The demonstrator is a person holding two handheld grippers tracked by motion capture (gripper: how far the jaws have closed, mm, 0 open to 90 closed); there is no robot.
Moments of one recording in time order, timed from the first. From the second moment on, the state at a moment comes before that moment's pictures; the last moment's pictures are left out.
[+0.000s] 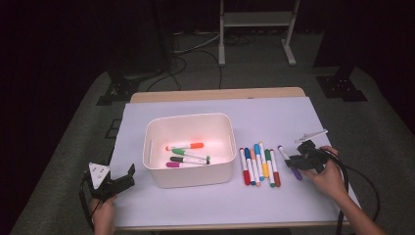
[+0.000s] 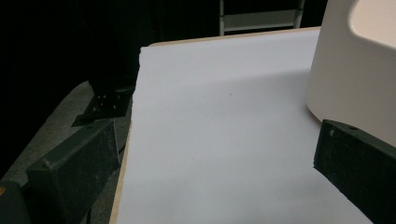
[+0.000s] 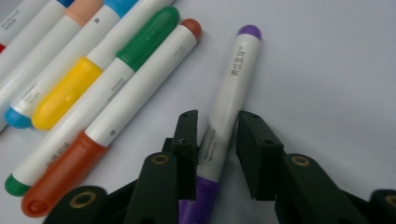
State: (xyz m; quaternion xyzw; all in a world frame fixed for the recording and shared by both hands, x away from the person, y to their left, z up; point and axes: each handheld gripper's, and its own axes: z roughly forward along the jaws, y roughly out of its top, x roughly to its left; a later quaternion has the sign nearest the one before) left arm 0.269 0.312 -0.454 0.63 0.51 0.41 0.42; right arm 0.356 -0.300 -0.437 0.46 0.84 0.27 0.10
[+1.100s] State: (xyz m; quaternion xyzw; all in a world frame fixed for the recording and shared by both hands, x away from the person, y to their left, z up) left arm 0.270 0.312 -0.454 0.63 0.52 0.41 0.42; right arm 0.329 -0.248 -0.335 0.34 0.86 0.39 0.01
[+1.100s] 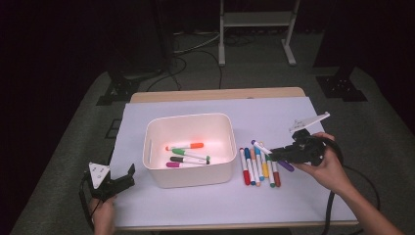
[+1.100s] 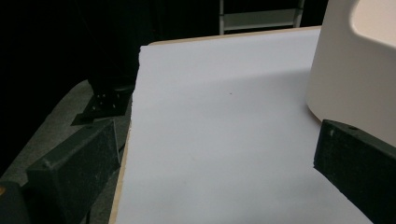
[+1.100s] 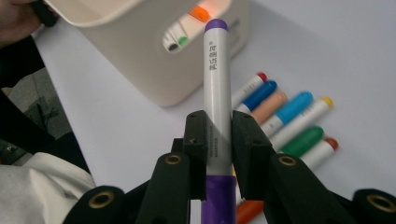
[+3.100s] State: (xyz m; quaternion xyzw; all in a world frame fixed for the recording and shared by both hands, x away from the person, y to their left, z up) left arm 0.271 0.312 -0.454 0.63 0.51 0.41 0.42; right arm 0.373 -0.025 -0.302 0.14 0.92 0.37 -0.06
